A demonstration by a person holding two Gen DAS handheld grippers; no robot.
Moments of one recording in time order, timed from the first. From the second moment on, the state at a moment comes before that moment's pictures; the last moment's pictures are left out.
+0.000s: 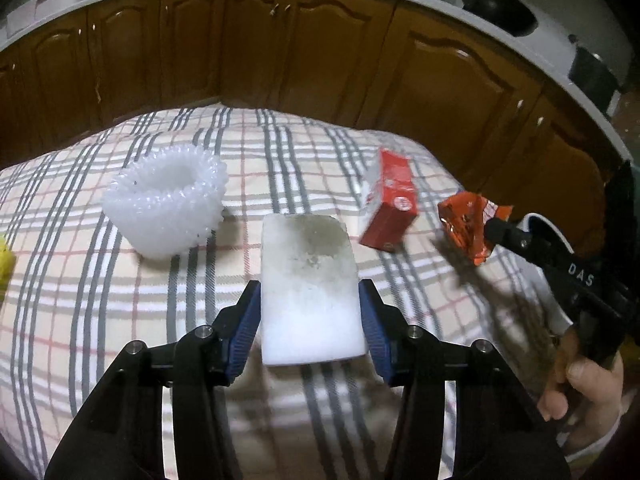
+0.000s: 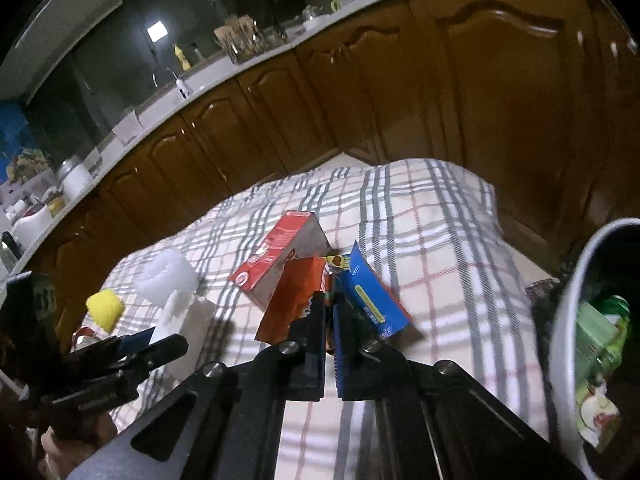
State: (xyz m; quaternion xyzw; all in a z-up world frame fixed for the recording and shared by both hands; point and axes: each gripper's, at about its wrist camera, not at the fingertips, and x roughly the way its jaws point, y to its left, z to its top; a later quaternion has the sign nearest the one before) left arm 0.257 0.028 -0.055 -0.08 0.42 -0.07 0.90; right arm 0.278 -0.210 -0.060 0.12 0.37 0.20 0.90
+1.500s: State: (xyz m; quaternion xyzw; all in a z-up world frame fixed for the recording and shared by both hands) left arm 0.232 -0.192 -0.002 0.00 0.39 -0.27 0.88; right arm 0.171 -0.405 -0.046 0.20 0.31 0.04 0.93
